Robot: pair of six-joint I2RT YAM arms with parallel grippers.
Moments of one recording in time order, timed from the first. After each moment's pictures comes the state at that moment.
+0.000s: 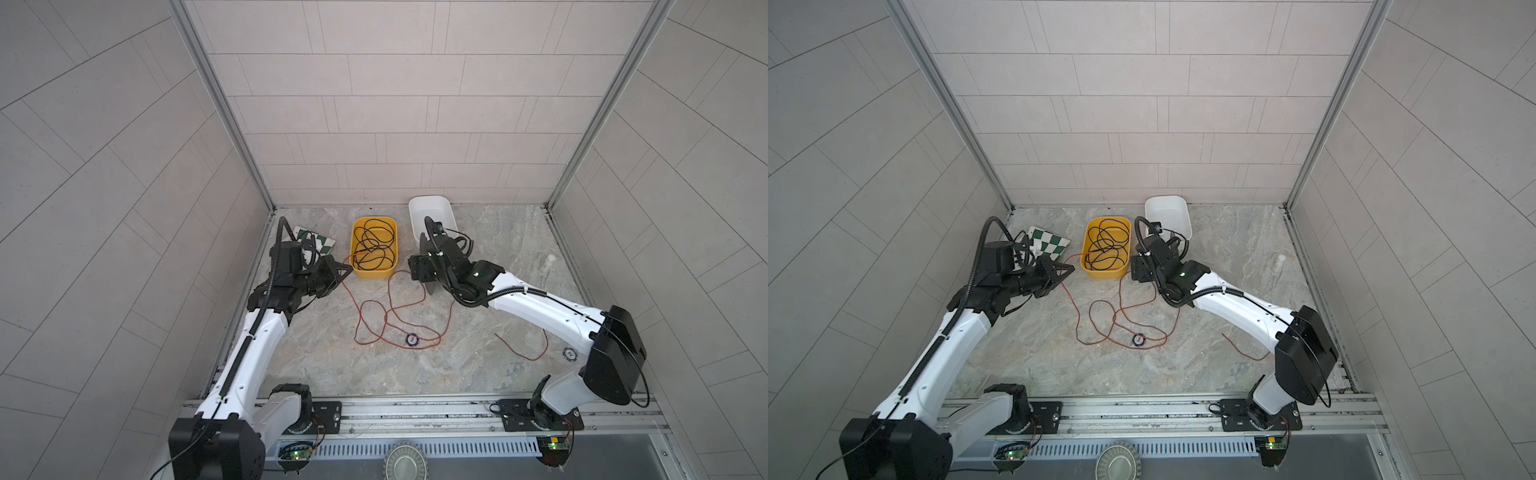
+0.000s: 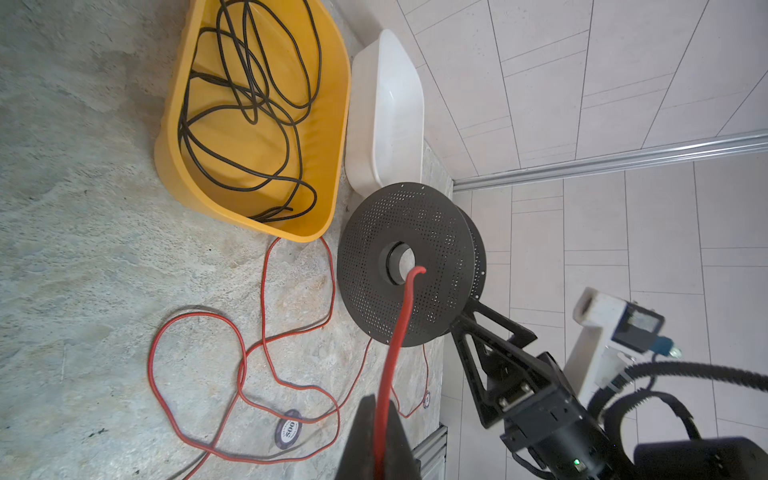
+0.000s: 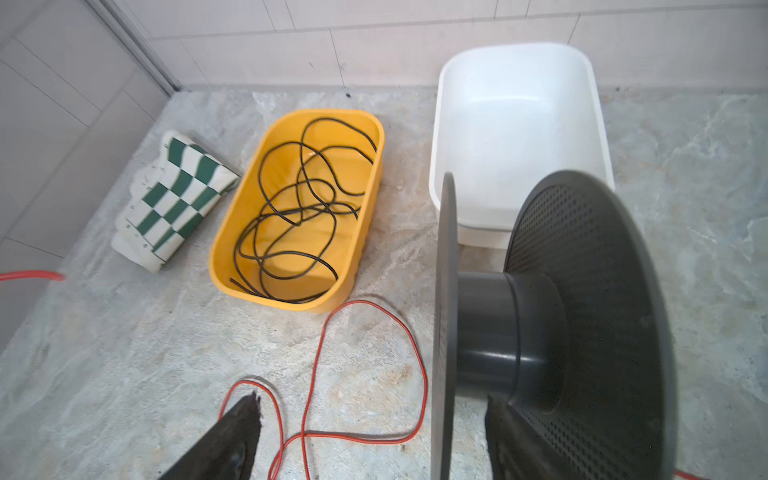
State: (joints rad) left arm -0.05 1.05 0.87 -0.45 0.65 -0.84; right arm 0.77 1.50 1.25 -0.39 0.31 0.47
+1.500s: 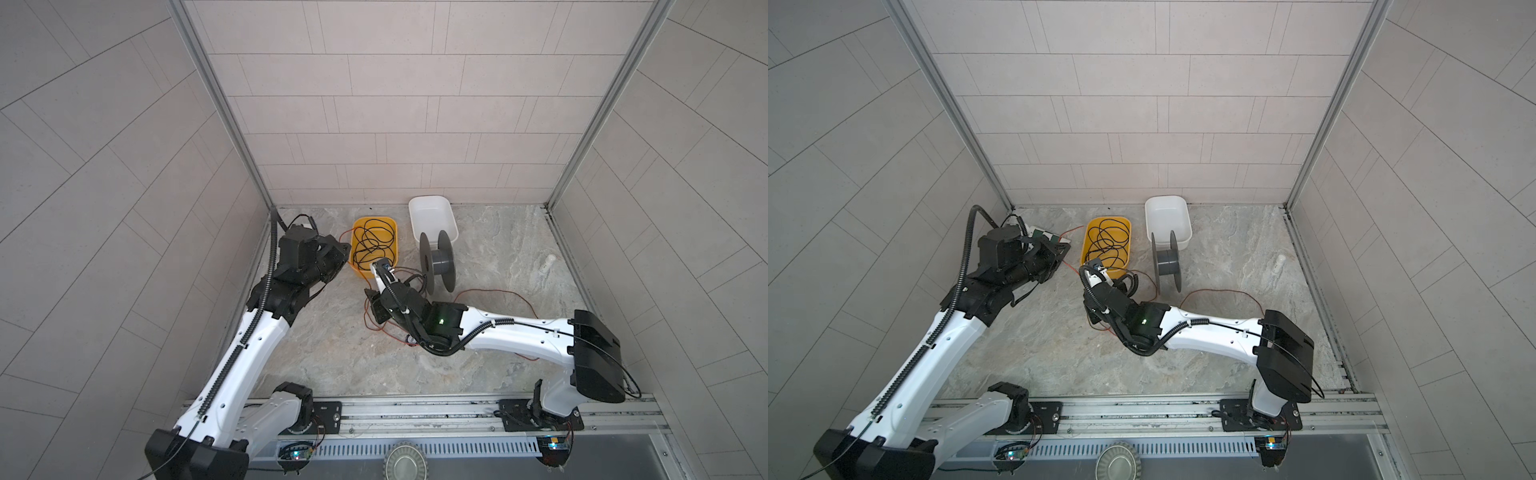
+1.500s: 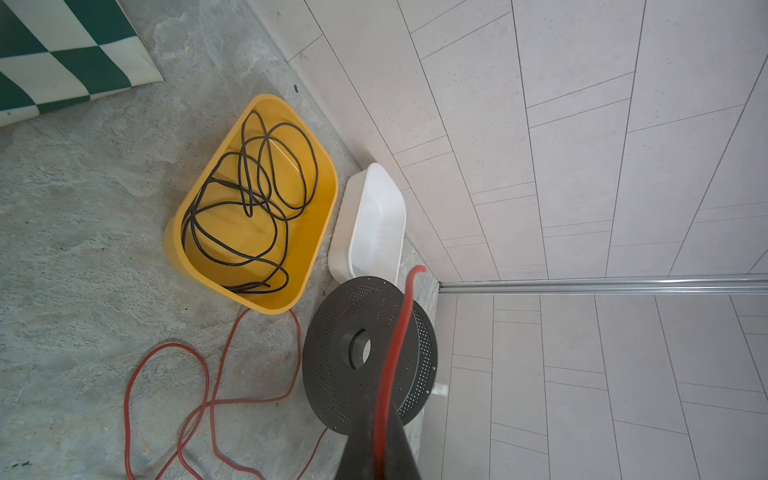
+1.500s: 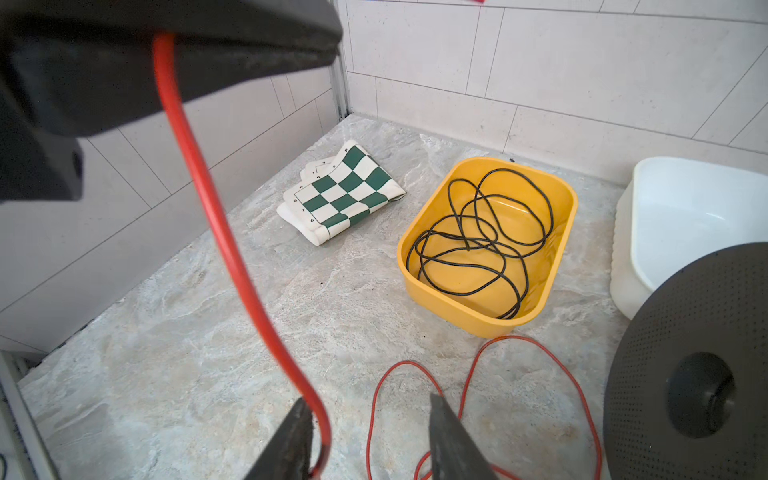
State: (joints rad) left arm -0.26 1.01 1.05 -0.49 0.17 -1.12; right arm 1.14 1.63 1.22 -0.07 0.49 0.37
